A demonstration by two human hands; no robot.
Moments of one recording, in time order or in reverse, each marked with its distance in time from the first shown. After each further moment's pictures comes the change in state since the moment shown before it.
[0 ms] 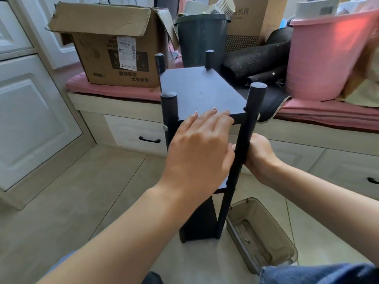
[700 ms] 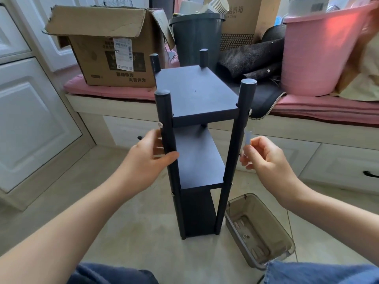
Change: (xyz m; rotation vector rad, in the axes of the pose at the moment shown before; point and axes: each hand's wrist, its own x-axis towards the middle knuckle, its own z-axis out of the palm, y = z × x) left_hand -0.033 -0.078 -0.019 -0.578 -0.402 -0.632; right_hand -0.059 0.011 -0.031 -0.303 -0.037 -0.357
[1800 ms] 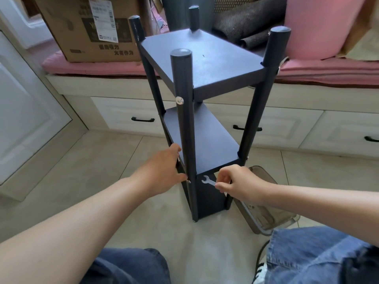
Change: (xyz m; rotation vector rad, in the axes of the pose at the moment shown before) left_hand 0.003 -0.057 0.045 0.541 -0.457 -0.089; right_hand -0.028 0.069 0.057 -0.597 -0.559 0.265
